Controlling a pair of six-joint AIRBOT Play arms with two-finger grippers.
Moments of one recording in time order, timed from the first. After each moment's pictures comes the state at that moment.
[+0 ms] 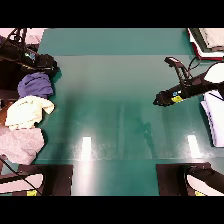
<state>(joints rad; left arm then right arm) -0.01 -1.38 1.68 1.14 -1.42 -1.38 0.17 -1.12 1.16 -1.14 1.36 1.44</state>
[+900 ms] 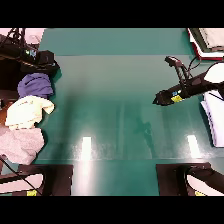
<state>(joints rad) -0.01 -1.38 1.68 1.10 -1.34 -1.40 0.18 -1.12 1.16 -1.14 1.35 1.44</state>
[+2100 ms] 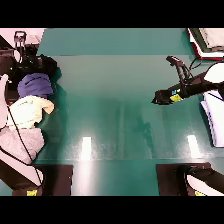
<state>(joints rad) 0.18 -1.88 1.79 1.65 -0.71 -1.48 0.18 -1.12 1.16 -1.12 1.34 1.53</state>
